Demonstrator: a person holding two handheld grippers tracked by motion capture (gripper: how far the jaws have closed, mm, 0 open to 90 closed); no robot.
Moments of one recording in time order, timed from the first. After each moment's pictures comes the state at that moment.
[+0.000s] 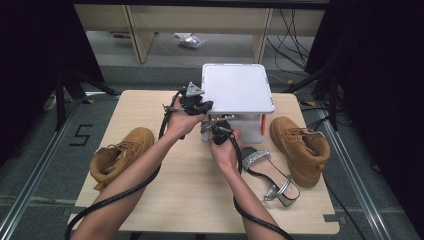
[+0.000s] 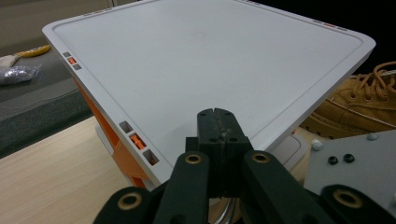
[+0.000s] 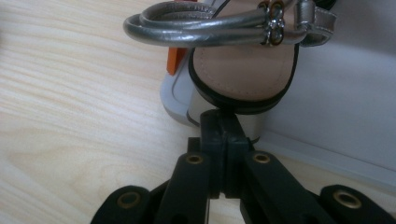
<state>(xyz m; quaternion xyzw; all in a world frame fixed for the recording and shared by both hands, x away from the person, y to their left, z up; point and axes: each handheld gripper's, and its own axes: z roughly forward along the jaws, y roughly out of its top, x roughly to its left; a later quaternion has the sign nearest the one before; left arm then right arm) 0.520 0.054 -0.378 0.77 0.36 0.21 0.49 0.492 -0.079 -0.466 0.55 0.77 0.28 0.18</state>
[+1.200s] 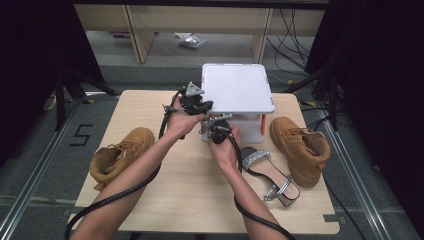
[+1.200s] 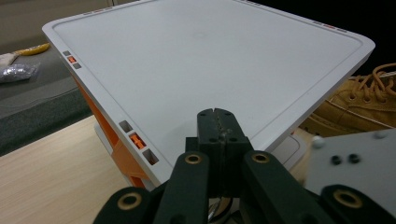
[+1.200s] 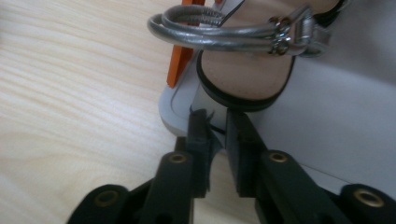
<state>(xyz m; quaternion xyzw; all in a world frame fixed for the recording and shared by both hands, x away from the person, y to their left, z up) 0.520 0.054 -0.378 0.76 0.36 0.20 0.49 0.492 -0.078 -0.461 0.52 0.77 0.29 0.21</state>
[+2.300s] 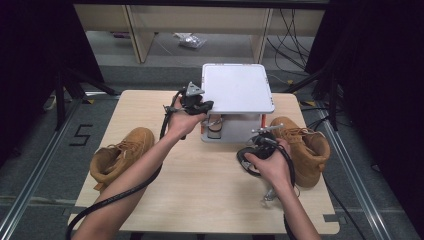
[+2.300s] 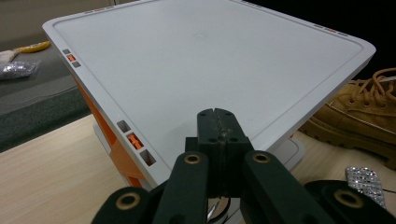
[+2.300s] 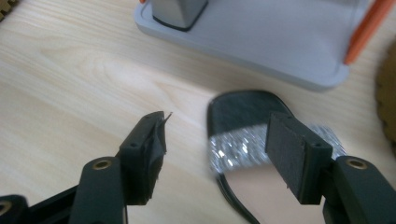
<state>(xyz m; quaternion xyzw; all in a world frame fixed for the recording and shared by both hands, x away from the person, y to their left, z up) 0.521 0.053 -0.378 0.76 0.37 0.20 0.50 0.417 -0.195 -0.413 0.54 0.79 0.28 0.13</state>
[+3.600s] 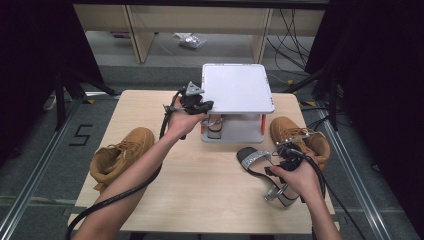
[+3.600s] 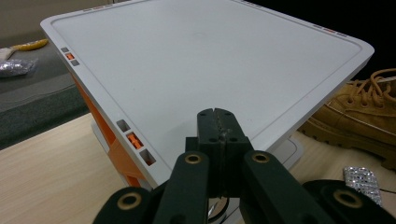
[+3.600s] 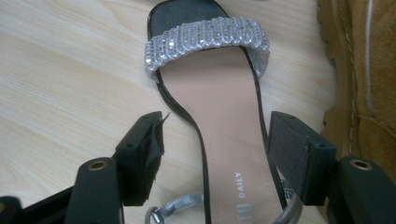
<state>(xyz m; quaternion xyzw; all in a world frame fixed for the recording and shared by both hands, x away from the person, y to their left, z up) 0.521 0.054 -0.377 0.76 0.37 0.20 0.50 0.387 -0.256 -0.416 0.57 0.79 0.21 0.09</state>
